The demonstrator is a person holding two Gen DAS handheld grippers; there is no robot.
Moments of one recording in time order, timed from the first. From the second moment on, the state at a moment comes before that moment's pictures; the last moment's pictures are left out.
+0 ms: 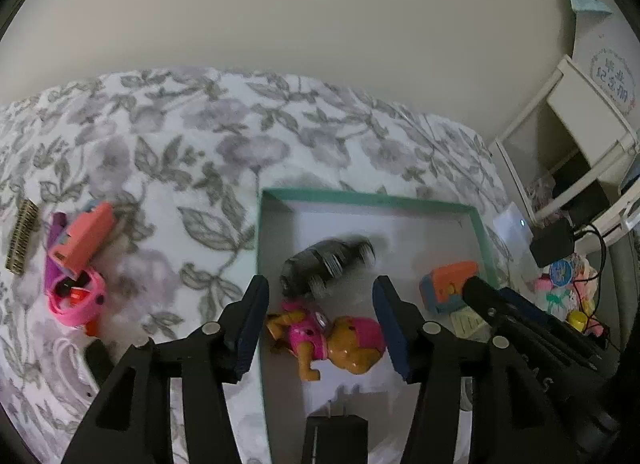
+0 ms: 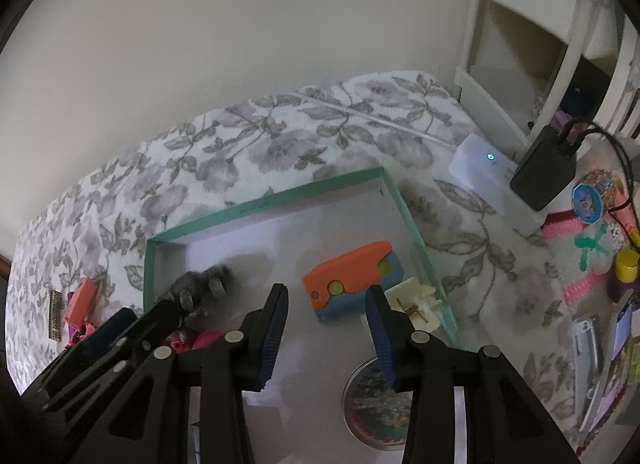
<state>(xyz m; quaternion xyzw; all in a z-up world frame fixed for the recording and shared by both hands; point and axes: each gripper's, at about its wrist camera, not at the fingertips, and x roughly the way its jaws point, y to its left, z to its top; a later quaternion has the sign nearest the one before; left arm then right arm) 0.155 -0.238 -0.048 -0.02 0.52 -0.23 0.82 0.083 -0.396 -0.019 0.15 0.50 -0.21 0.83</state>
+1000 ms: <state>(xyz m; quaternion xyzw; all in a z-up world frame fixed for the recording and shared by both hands) 0.170 -0.197 -0.008 0.02 0.49 -0.13 0.86 0.087 -0.379 0.014 0.10 0.48 -0.21 0.85</state>
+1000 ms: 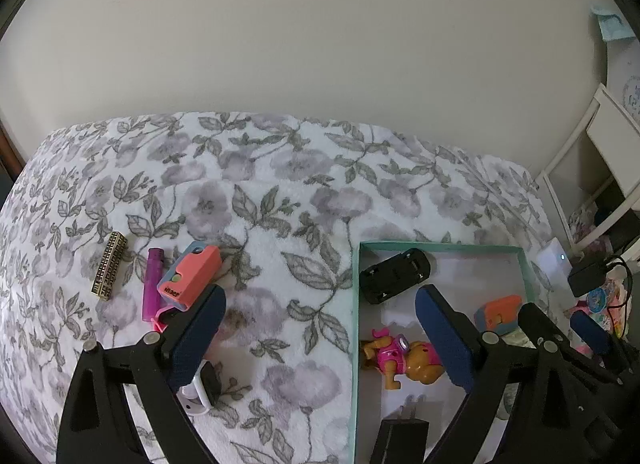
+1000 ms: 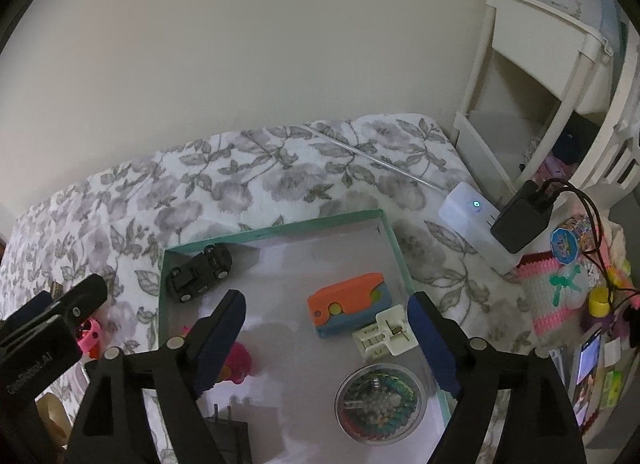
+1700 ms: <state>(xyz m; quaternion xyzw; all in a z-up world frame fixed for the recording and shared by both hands) 0.173 -0.188 -0.018 0.02 0.48 -0.10 0.87 0.091 -0.377 -0.001 0.09 0.50 -0.21 0.84</state>
